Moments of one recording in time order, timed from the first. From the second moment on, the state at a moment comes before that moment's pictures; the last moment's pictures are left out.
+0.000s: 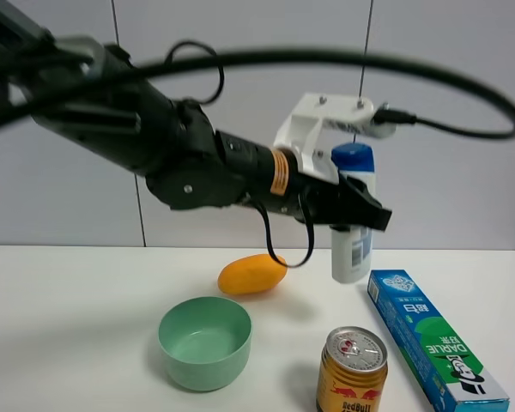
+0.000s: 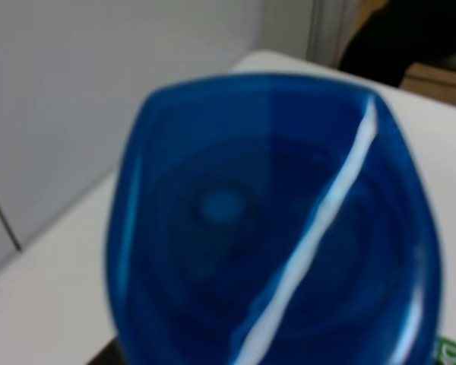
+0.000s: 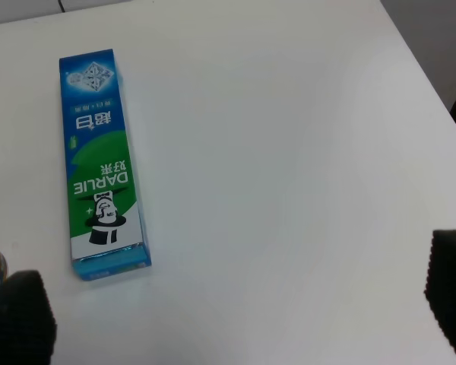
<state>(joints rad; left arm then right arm) -0.77 1.98 -1.30 0.71 -0.42 -0.64 -0.04 0.00 -0.49 -0.02 1.05 0.02</state>
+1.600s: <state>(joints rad) -0.58 1.76 -0.66 0.57 -0.73 -0.20 -0.04 0.00 -0.49 -0.02 1.05 0.02</state>
